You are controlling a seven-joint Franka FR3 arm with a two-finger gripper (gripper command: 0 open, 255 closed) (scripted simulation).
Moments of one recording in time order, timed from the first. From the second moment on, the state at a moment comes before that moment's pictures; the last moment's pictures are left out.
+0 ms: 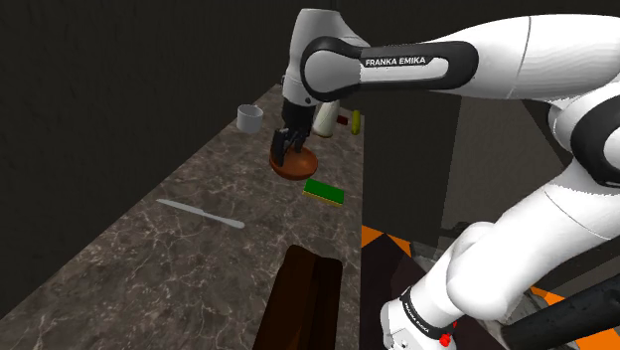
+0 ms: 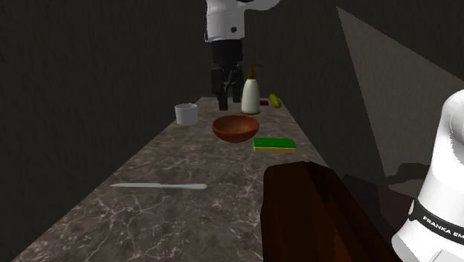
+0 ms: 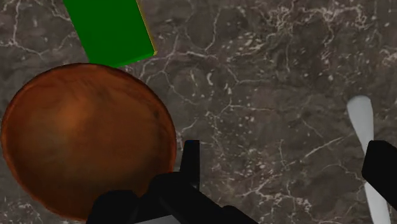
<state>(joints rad) 0.18 -0.11 0.18 -2.08 0.01 1.91 -0.03</state>
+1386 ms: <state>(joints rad) 0.38 0.56 0.29 -1.51 -0.08 1.85 0.04</state>
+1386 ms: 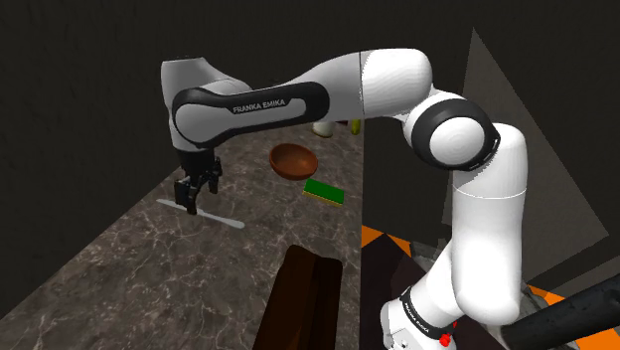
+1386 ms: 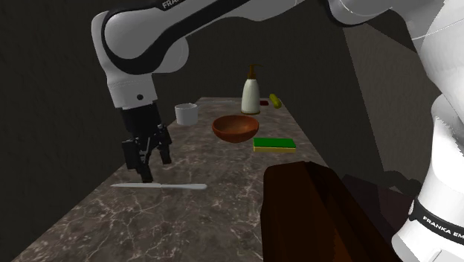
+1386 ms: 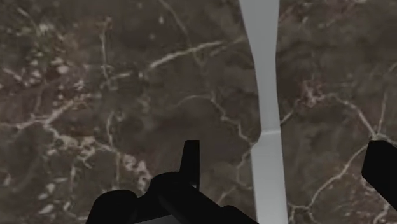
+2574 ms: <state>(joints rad) 0.37 0.57 0.29 -1.57 -0.09 1.92 0.05</state>
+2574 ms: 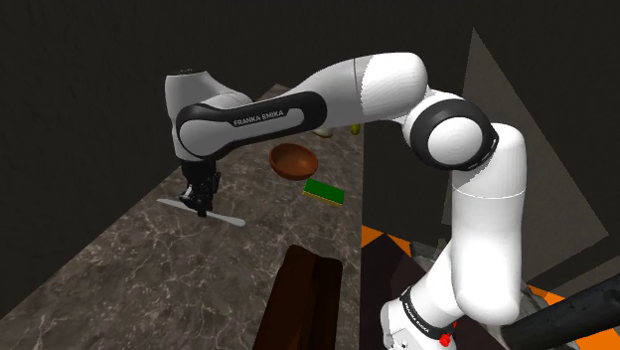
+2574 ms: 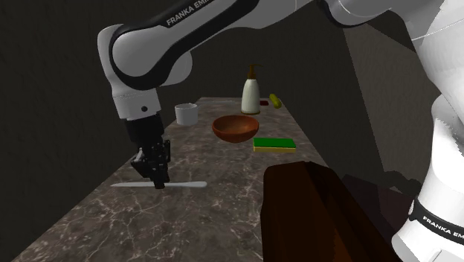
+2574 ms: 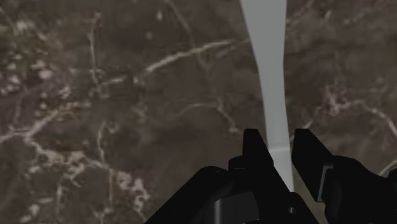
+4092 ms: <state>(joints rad) 0.37 0.49 0.31 -1.45 -0.06 1.72 0.04</state>
